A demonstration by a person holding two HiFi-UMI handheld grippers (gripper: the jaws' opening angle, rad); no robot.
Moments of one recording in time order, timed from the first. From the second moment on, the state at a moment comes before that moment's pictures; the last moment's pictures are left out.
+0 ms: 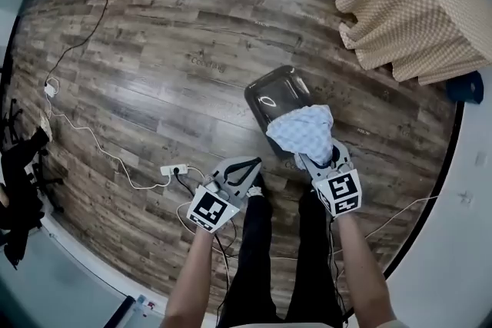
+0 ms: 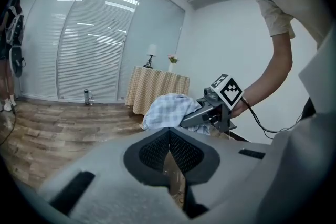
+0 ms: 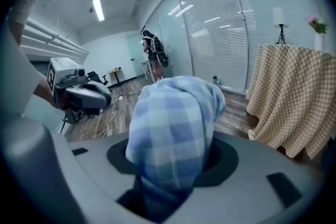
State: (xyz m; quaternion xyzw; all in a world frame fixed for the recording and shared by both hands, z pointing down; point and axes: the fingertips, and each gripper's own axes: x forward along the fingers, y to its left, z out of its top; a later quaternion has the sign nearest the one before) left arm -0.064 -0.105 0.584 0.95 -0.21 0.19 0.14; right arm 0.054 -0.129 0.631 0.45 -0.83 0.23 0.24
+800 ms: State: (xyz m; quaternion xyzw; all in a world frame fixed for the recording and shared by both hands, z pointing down) left arm -0.041 -0.142 0.708 0.96 -0.16 0.21 0.13; right arm 0.043 -0.166 0.808 0.41 -0.82 0.20 0.34
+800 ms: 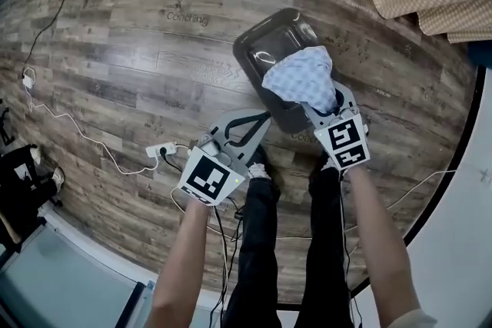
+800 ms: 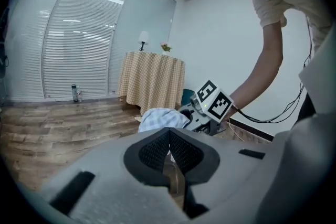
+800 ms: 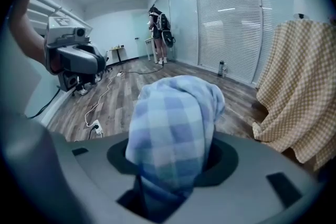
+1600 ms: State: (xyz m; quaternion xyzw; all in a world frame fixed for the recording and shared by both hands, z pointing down) left arm -0.042 -0.170 0.729 0.95 -0.24 0.17 0.13; right arm 0.041 -0.177 0.900 0.43 -0.78 0.24 0.39
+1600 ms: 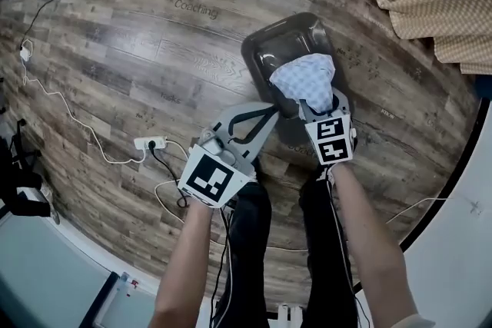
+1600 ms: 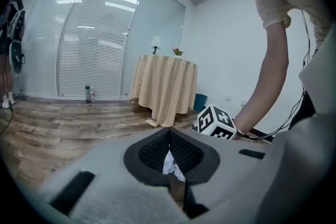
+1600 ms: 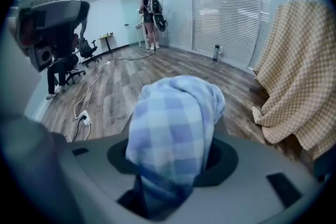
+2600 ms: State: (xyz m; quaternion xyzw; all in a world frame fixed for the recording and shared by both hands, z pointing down) left arm -0.018 -0.122 0.808 0.93 -0.30 0.12 0.14; right arm 0.045 -0.156 0.978 0.43 -0.80 0.24 0.36
